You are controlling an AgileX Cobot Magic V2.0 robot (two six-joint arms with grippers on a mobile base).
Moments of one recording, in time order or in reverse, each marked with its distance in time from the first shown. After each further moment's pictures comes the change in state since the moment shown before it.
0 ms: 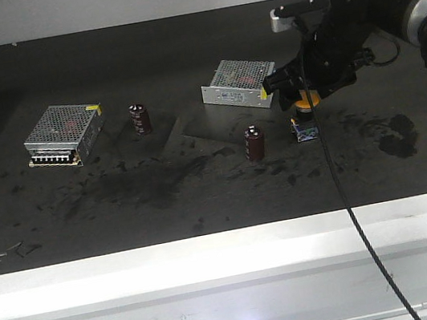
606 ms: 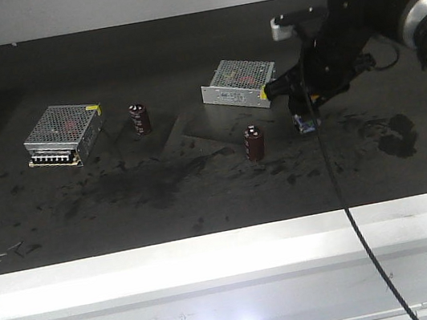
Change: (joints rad) left arm 0.000 0.000 0.000 0.000 0.000 0.000; right arm 0.000 -0.011 0.001 -0.007 0.013 0.003
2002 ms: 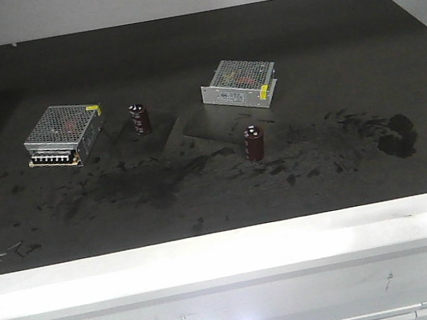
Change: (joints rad) left arm 0.000 0.000 0.000 0.000 0.000 0.000; right arm 0.000 -1.691 1.414 0.029 -0.675 -0.050
